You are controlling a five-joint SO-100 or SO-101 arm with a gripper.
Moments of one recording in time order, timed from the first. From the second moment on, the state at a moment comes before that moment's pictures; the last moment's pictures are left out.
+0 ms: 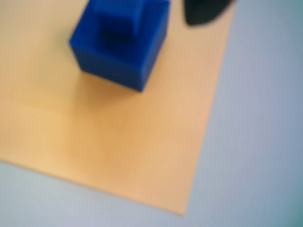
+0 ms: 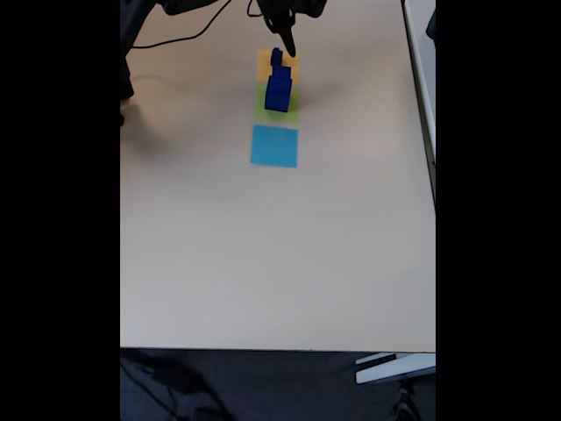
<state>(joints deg) -20.9 51.9 43.9 72.6 94.6</state>
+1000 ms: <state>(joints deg) -20.9 50.2 46.7 72.5 94.5</state>
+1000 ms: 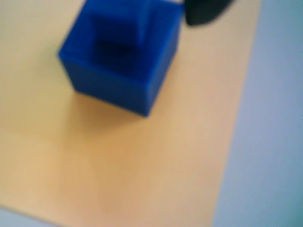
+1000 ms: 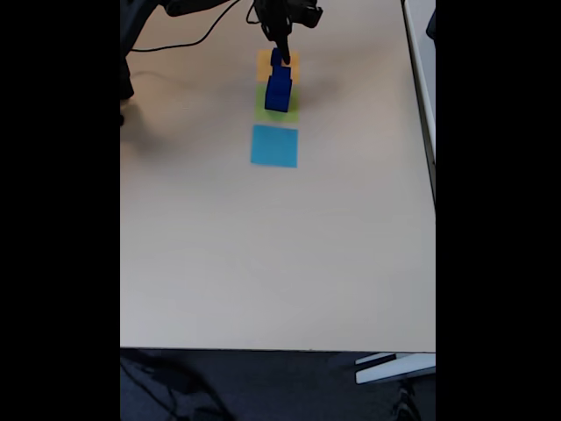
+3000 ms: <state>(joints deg) -20.1 49.1 48.6 71.9 92.1</state>
